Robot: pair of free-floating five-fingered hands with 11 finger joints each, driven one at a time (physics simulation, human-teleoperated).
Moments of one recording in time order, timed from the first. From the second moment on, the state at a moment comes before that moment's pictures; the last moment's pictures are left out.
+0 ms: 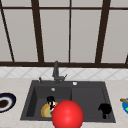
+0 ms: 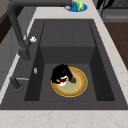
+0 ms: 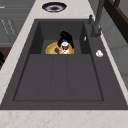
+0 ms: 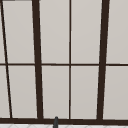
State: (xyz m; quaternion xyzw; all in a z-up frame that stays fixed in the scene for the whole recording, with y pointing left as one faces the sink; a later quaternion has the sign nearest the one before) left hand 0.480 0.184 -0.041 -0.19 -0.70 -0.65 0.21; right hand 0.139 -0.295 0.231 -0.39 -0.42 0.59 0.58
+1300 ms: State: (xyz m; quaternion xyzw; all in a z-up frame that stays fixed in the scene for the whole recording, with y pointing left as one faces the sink) left hand 0.464 0.242 -0.015 -0.20 -0.71 -0.65 0.20; right hand 0.139 -0.295 0.231 -0.39 -0.42 0.59 0.58
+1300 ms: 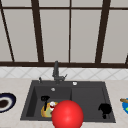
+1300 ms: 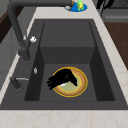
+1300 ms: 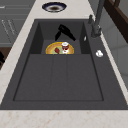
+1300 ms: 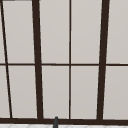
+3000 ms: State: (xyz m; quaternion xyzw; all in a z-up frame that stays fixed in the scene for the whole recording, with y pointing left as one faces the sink) left hand 0.383 0.301 0.057 -0.15 -0.73 -0.65 0.14; right hand 0.139 -0.295 0.231 -0.39 -0.42 0.59 0.58
